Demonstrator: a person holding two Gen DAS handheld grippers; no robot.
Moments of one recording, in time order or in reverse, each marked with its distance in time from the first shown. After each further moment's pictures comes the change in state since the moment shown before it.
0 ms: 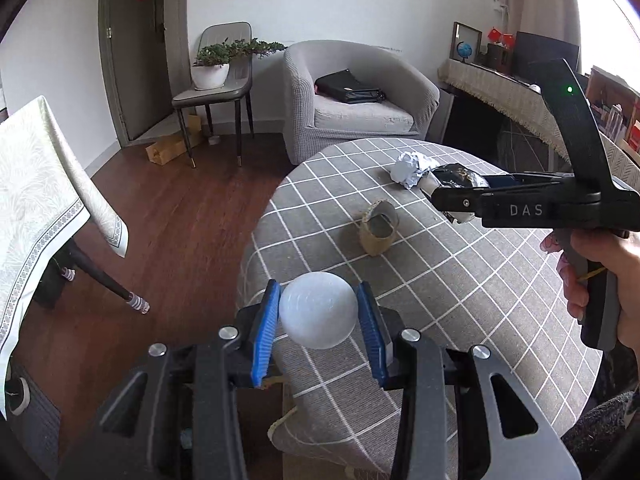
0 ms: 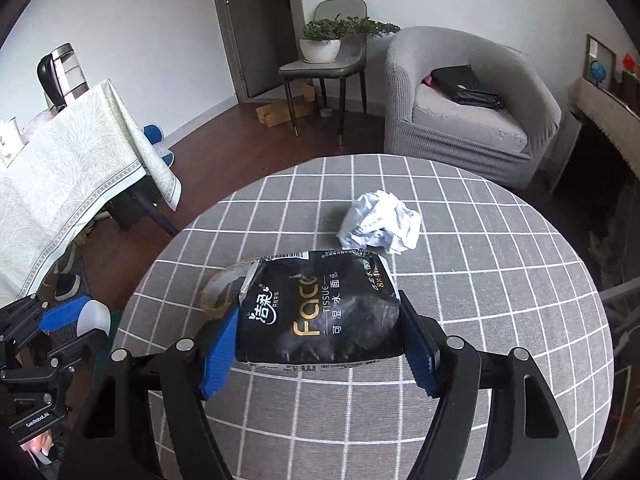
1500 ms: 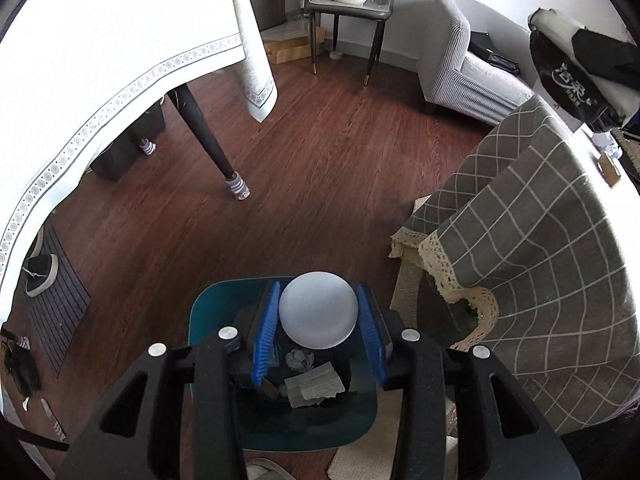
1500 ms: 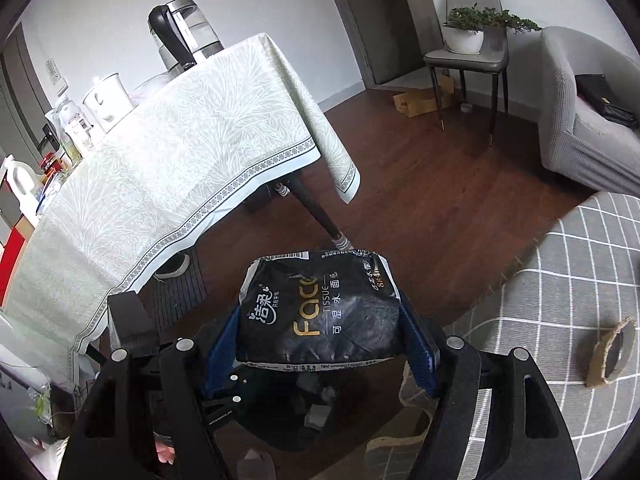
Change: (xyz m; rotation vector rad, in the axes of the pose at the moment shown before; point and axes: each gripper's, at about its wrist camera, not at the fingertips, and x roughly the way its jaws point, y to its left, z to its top) left arm 0.013 0.202 -0.114 -0.303 0.256 0.237; right arm 0.057 0.225 0.028 -0.103 0.059 0.409
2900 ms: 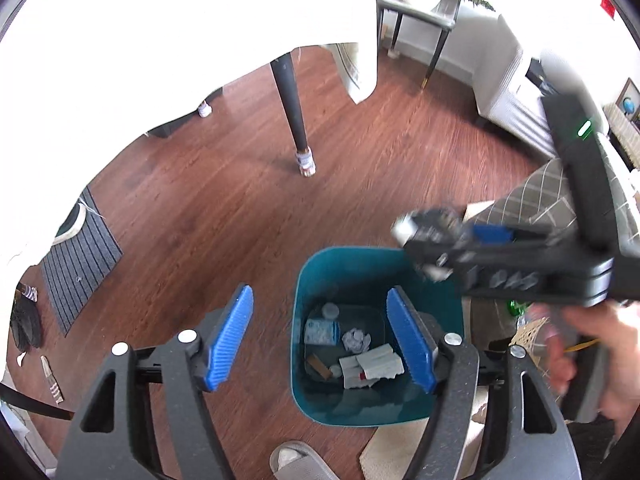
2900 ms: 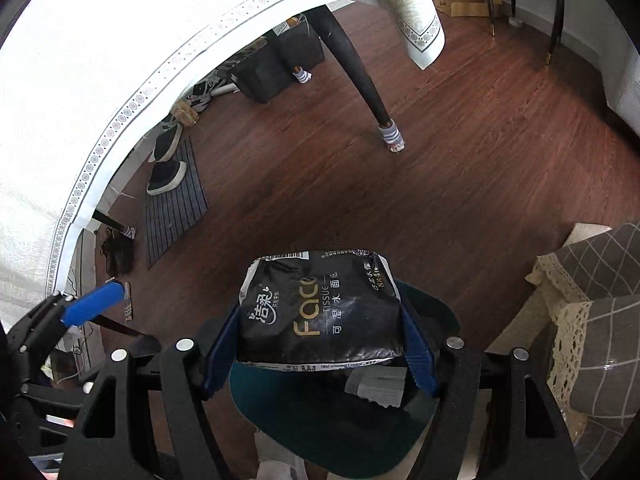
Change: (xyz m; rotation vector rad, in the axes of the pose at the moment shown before) left arm -0.021 0.130 -0.037 -0.157 0.004 0.056; right arm 0.214 0.082 -0.063 -0.019 0.376 0.017
